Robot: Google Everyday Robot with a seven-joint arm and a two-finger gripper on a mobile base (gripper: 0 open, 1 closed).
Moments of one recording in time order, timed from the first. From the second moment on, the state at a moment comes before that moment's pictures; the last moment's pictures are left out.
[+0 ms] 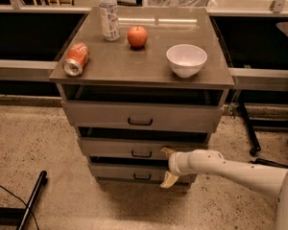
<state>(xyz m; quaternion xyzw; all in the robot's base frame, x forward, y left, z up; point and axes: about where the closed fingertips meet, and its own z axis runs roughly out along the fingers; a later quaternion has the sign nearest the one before) 0.598 -0.095 0.382 -0.66 0.66 0.05 0.34</state>
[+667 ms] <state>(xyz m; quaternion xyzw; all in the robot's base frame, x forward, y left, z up) 0.591 -0.093 0.382 -0.66 0.66 0.05 0.35</state>
